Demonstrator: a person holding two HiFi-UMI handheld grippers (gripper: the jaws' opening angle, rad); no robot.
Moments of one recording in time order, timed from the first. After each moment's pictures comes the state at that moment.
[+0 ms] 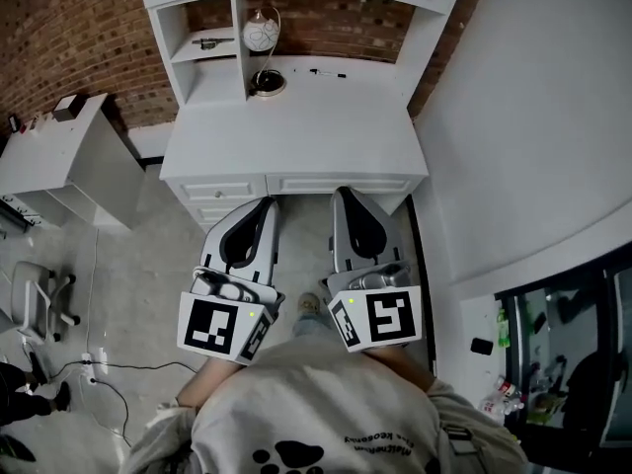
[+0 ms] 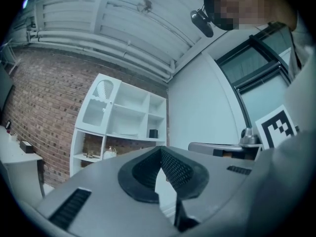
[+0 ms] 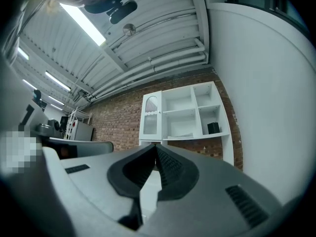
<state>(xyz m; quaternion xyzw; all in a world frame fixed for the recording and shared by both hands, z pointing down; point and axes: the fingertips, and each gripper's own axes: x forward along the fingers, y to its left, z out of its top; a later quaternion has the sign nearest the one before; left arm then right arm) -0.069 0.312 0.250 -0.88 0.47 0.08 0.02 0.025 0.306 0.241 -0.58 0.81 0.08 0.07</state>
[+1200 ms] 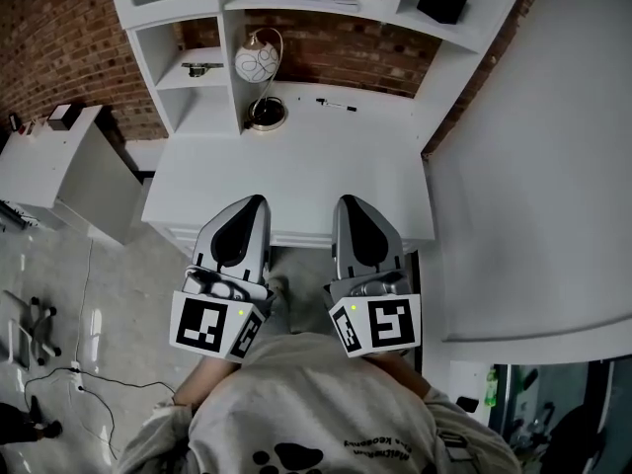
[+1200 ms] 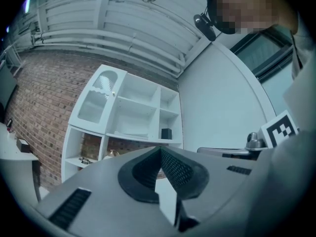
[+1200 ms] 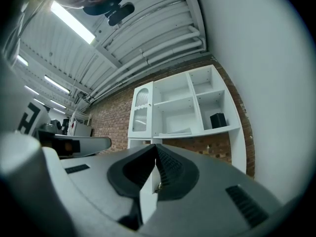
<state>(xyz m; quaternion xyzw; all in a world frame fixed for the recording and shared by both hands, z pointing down) -0.026 0.104 0.254 -0.85 0.51 0.10 0.02 0.087 0.097 0.256 -0.55 0.83 0.07 0.08</state>
